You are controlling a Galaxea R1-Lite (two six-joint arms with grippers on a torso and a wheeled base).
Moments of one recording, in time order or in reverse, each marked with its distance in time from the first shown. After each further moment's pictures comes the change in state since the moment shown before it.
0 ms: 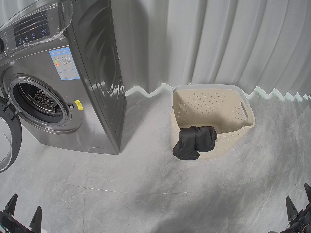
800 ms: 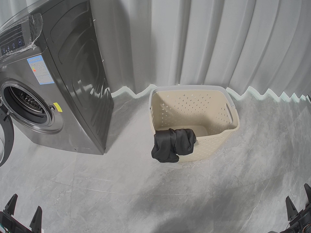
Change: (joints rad) left arm 0.001 0.000 0.000 -0.002 -0.001 0.004; right arm 0.000 0.000 0.000 0.000 0.000 0.000
